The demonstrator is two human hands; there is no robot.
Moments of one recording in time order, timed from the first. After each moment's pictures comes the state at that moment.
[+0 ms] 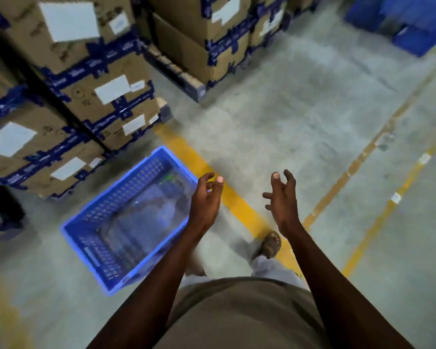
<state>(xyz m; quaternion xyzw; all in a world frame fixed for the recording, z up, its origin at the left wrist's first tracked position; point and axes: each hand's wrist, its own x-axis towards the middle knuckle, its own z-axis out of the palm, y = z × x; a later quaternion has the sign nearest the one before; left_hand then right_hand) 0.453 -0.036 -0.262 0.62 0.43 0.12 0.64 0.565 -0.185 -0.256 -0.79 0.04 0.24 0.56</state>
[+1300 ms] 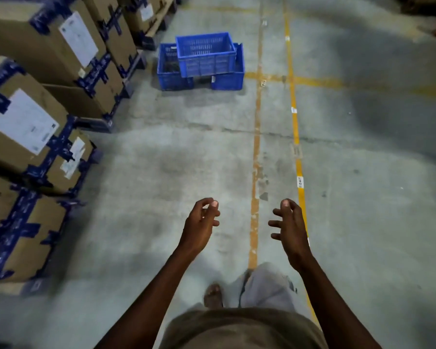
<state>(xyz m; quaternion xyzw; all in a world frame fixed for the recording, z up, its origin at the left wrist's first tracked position) 1.354 -0.318 -0.222 0.74 0.15 -0.14 0.64 1.334 -0.540 -0.231 -0.71 0.29 0.04 0.64</state>
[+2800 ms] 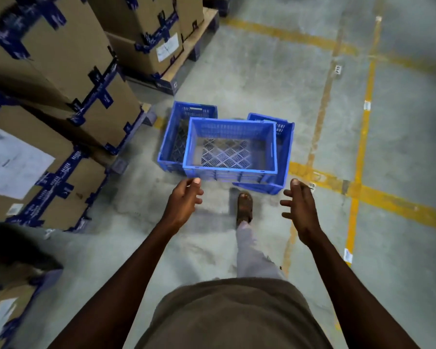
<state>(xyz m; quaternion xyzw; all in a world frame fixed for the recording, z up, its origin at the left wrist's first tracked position) 2.602 -0.278 -0.259 0.74 0.27 -0.07 0.61 2.645 -0.559 -0.273 -0.75 0.23 0.13 0.61</state>
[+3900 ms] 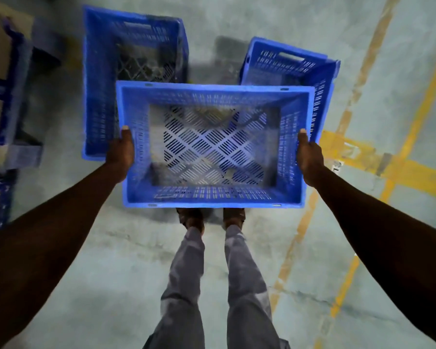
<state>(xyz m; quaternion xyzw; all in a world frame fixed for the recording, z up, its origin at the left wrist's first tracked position) 3.025 -0.066 -0.776 0.70 0.55 -0.17 0.42 3.096 -0.556 -0.700 -0.78 0.44 0.25 0.37</state>
